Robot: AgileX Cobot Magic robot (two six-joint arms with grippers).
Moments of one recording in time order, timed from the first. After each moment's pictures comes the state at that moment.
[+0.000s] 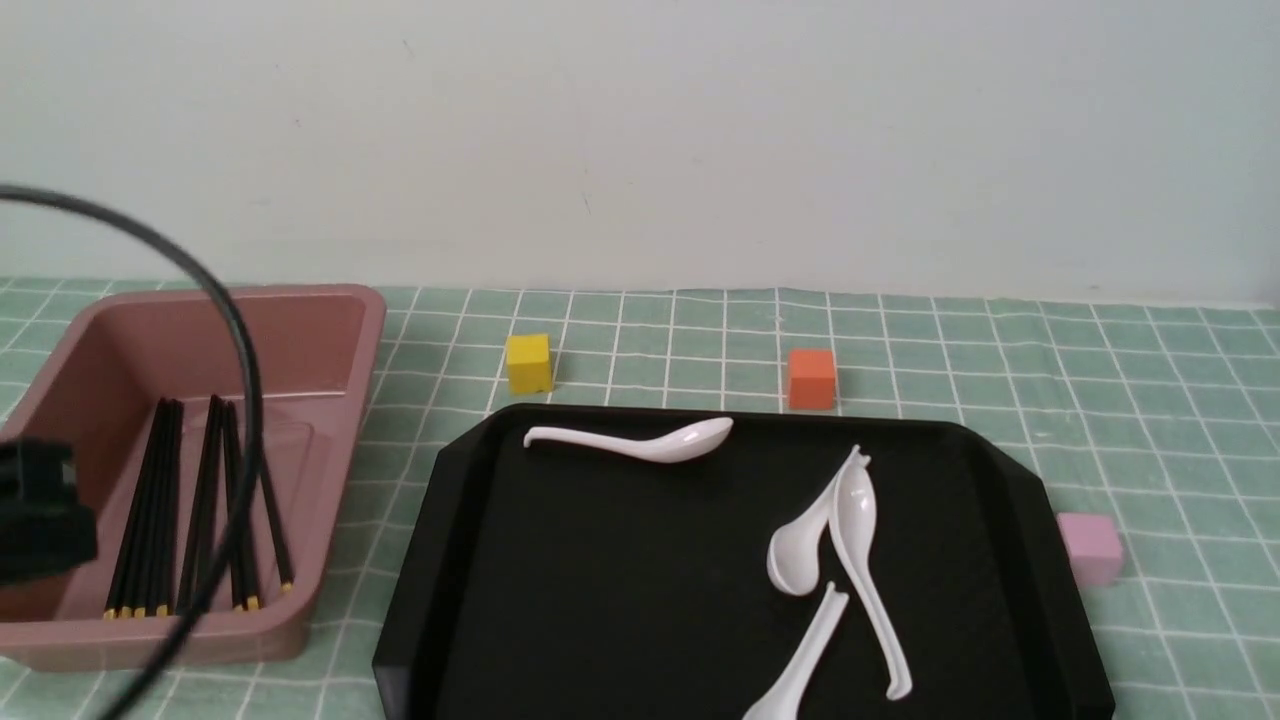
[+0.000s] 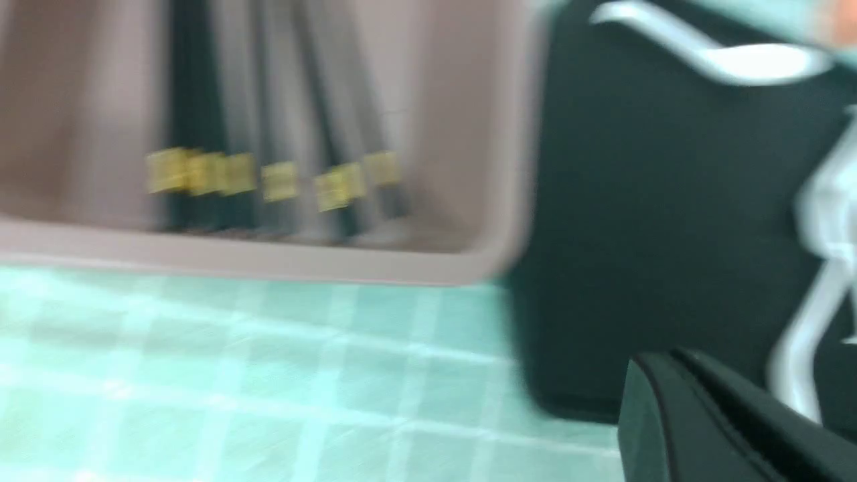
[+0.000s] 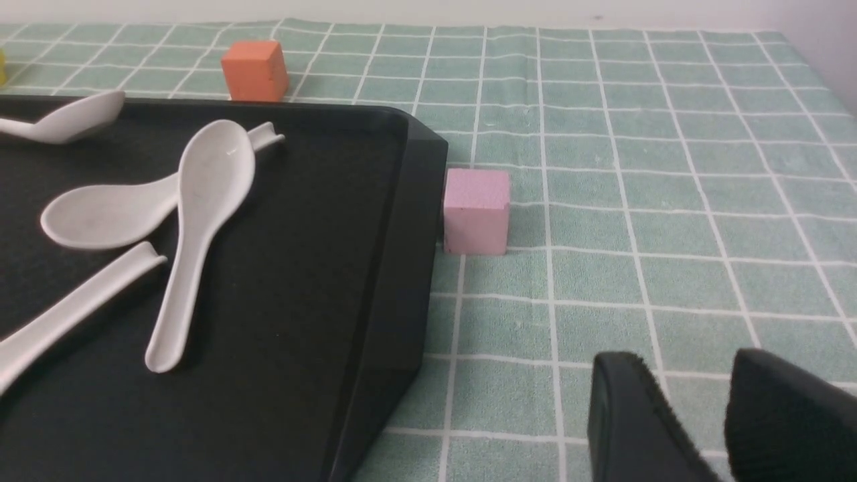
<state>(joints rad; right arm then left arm) 0.04 -0.01 0.02 -0.07 0.37 0.14 0.11 0.80 -0.77 -0.44 0.91 0.05</state>
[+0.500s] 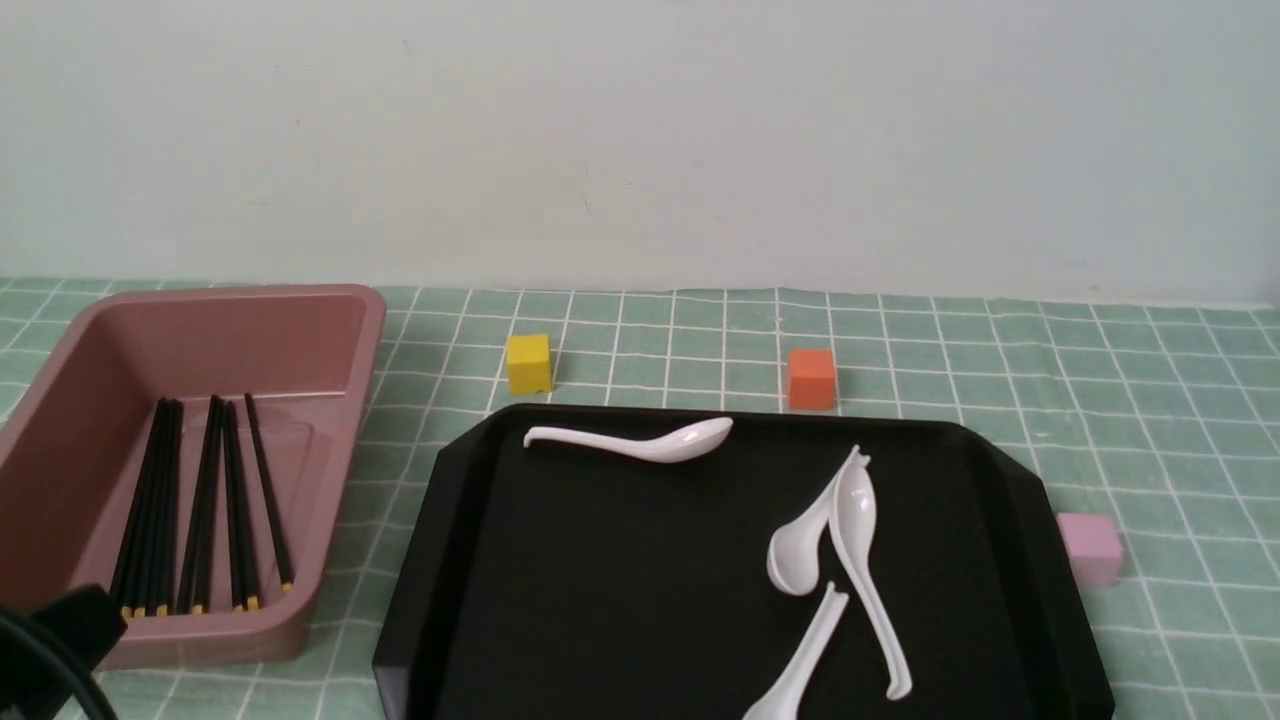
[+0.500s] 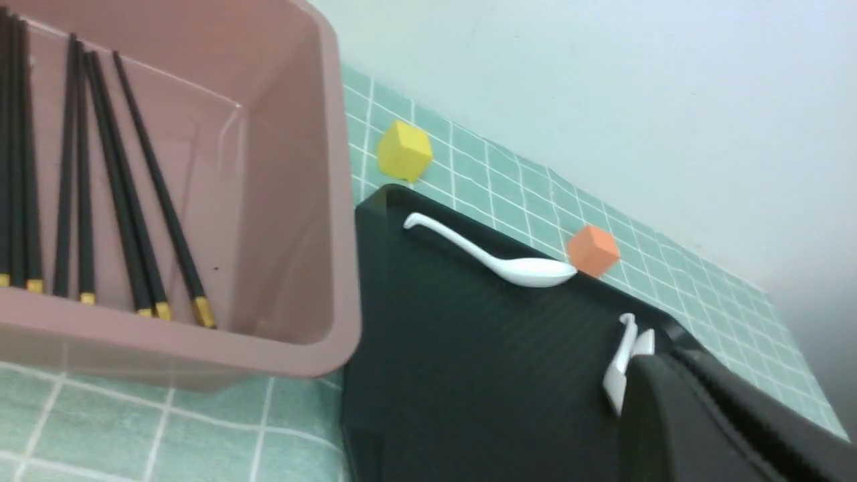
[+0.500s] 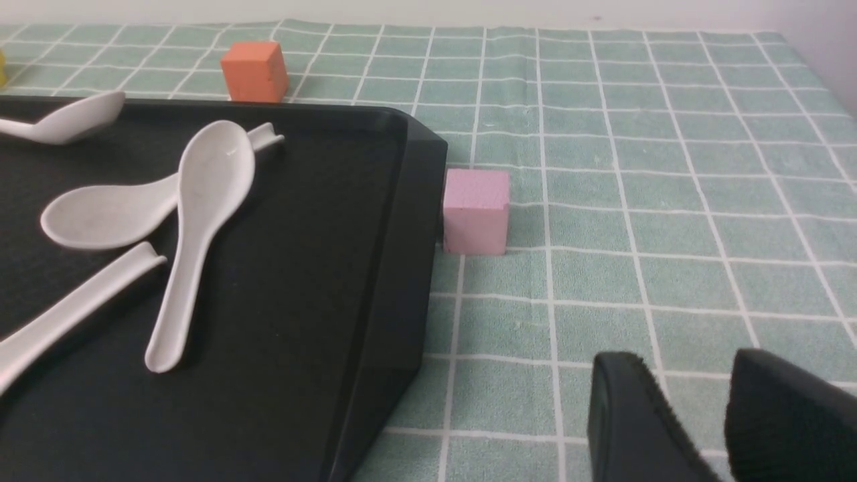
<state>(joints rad) 0.04 -0.01 0.02 -0.07 0.37 0.14 0.11 0.31 -0.31 -0.84 0.51 0.22</state>
